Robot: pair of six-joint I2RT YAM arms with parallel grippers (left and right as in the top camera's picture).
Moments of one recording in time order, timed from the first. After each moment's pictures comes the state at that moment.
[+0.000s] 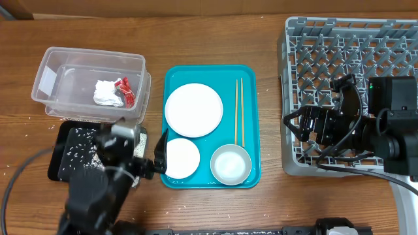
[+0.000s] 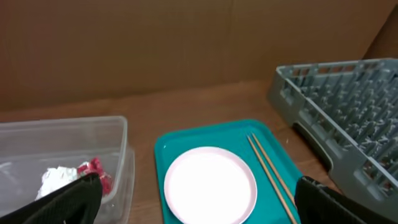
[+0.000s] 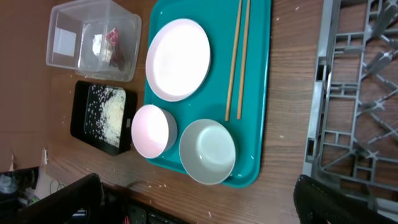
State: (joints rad) left arm -0.31 0.47 0.77 -0.55 -0.01 -0.07; right arm 0.03 1.14 1.42 -1.34 -0.54 0.20
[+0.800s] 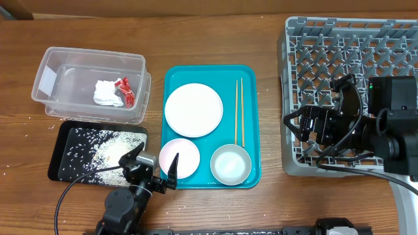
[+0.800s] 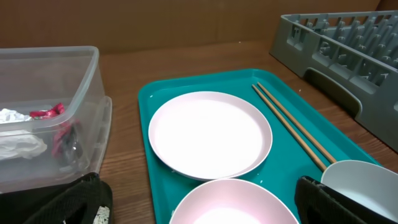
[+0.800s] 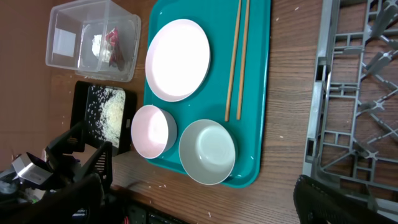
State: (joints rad) left arm -0.31 0.02 0.10 -0.32 0.02 -0.05; right arm 0.03 1.14 1.42 -1.34 -0.54 0.20
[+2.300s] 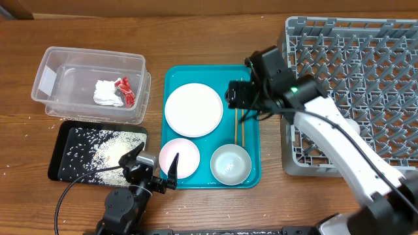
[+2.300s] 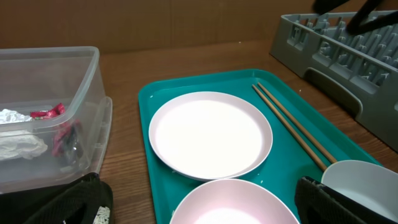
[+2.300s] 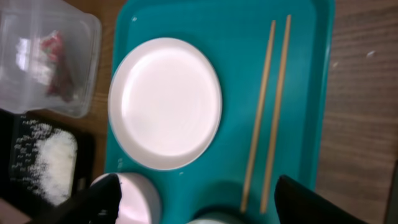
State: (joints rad) left arm -0.31 0.02 0.10 -0.32 0.02 -0.05; right arm 0.48 1.64 1.42 -0.81 -0.16 0.52
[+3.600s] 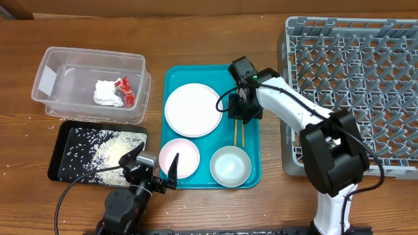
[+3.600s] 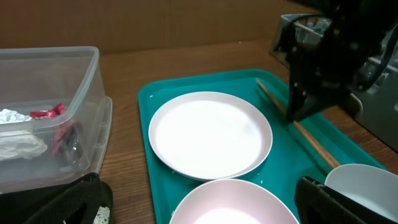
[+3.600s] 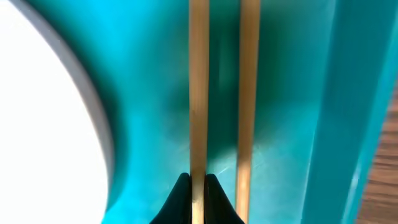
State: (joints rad) left arm -0.31 0.02 0.10 -0.32 0.02 -0.05; right arm 0.47 2.06 1.49 -0.85 -0.14 0.55
